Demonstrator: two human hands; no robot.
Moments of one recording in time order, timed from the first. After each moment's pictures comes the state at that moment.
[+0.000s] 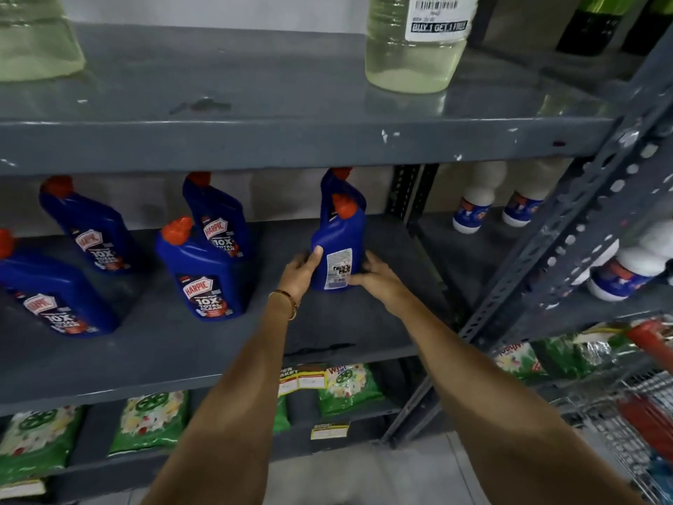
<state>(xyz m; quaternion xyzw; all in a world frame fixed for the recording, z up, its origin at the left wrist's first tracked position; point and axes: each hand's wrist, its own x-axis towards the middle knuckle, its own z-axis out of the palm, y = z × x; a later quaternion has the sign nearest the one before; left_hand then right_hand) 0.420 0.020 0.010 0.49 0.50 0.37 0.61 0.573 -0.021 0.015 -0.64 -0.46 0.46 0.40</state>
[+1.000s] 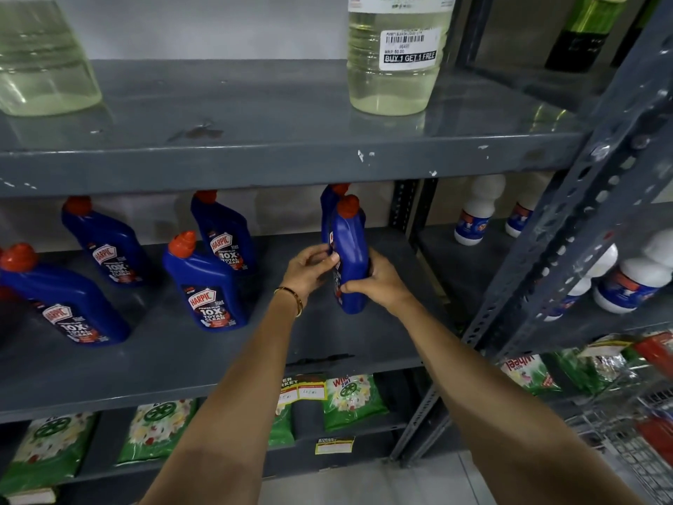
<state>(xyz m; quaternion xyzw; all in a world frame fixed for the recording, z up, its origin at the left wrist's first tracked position) 0.430 0.007 0.052 0.48 0.43 0.41 0.64 0.579 -0.029 0.043 -0.59 -0.56 0.40 0.43</state>
